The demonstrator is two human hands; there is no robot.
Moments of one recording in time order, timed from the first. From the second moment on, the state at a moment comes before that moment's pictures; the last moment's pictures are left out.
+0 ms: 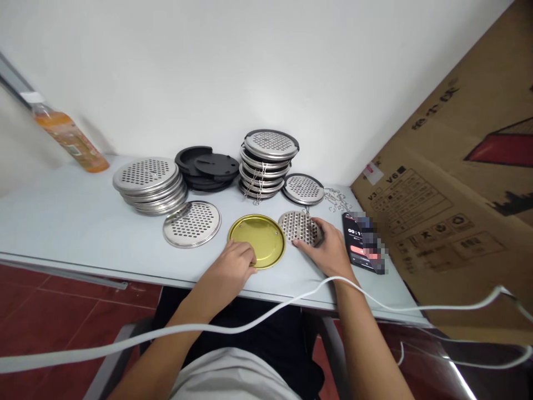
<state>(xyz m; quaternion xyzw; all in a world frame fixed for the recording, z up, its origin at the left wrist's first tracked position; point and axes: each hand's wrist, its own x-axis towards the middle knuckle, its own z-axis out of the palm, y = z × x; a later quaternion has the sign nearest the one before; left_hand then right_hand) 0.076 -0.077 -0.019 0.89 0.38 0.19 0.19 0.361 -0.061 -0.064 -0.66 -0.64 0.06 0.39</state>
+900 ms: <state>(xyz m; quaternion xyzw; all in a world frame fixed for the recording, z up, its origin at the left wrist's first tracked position) 0.000 -0.047 -0.009 0.78 0.52 0.33 0.06 0.356 -0.063 -0.056 -0.65 -0.49 0.16 0.56</state>
